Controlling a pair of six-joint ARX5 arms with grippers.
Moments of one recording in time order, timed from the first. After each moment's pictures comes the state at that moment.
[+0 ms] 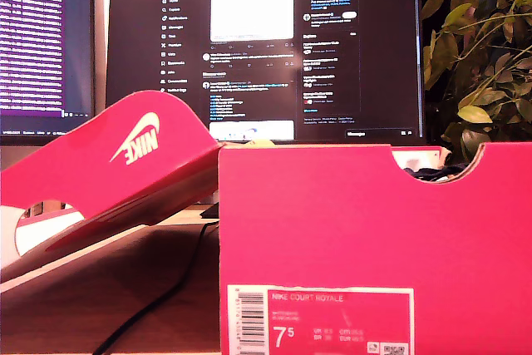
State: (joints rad) left arm 0.22 1.18 0.24 0.03 0.81 -0.41; right arm -0.22 0.92 0.20 0.02 -0.69 0.31
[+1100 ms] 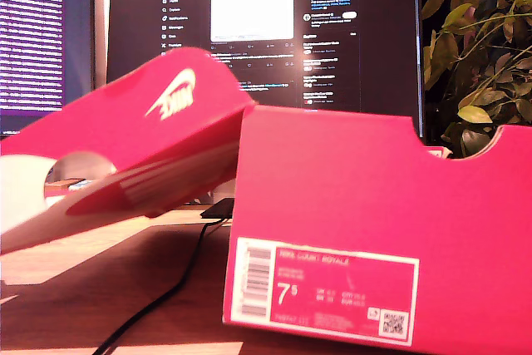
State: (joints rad) left arm 0.12 1.37 0.36 0.07 1.04 -0.40; right arm -0.06 1.02 0.20 0.08 -0.71 0.32
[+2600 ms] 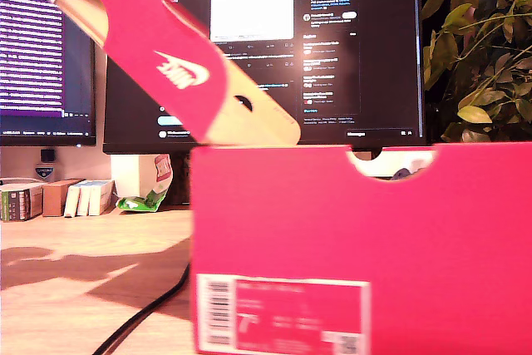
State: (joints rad) left arm -0.06 0.94 0.63 0.18 0.94 -0.78; right arm -0.01 1.02 0.21 0.08 -0.71 0.26
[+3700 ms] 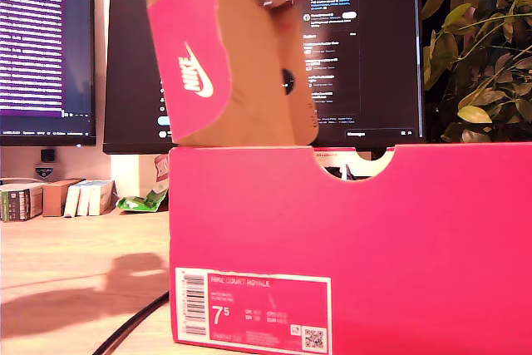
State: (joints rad) left arm -0.69 0.95 0.63 0.61 0.39 -0.99; right arm 0.00 1.02 0.21 0.08 -0.72 0.26
